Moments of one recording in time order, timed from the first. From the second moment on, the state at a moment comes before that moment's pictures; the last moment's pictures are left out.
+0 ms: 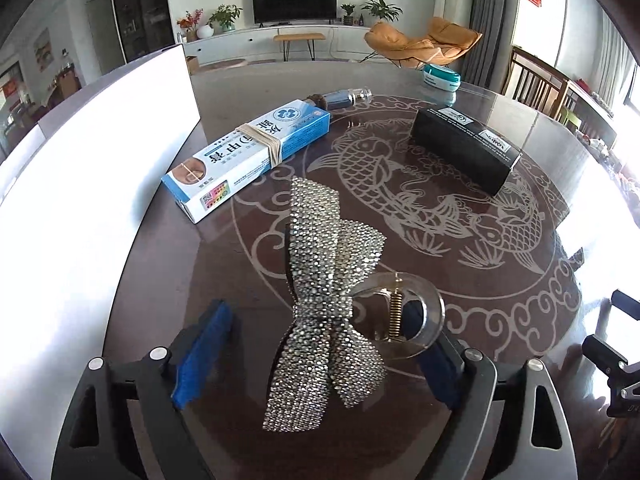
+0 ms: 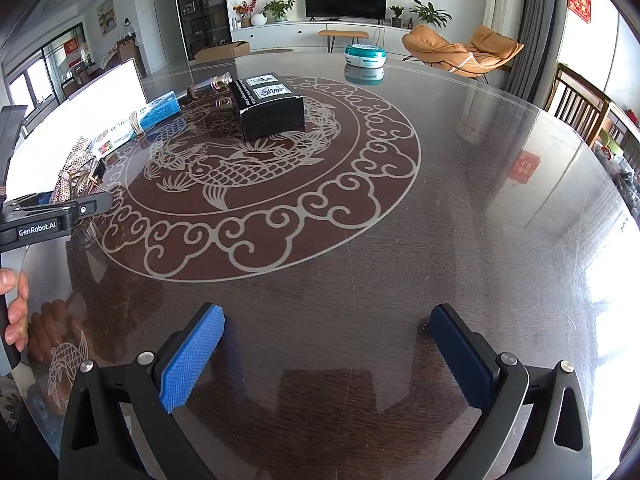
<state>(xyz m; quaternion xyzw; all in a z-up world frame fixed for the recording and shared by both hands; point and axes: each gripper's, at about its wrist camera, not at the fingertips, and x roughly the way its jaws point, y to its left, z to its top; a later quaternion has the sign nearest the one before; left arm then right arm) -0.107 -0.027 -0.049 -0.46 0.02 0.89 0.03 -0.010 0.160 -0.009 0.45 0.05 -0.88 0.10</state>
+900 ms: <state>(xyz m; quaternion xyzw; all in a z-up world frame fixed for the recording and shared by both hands) -0.110 -0.021 -0.054 -0.47 0.03 0.88 0.05 -0.013 0.160 -0.010 0.45 0.05 -0.88 0.10</state>
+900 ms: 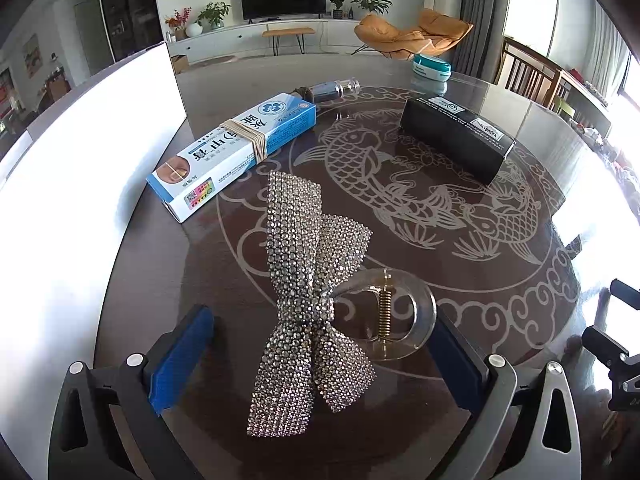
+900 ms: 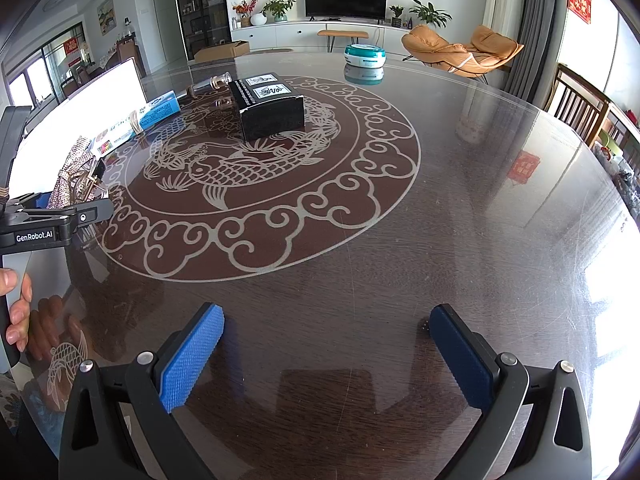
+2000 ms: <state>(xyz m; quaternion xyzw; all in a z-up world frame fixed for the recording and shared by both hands) -0.108 -0.020 -0.052 -0.47 0.03 0.88 0.05 -0.176 0.069 0.001 0.48 0.08 -0.85 0.20</state>
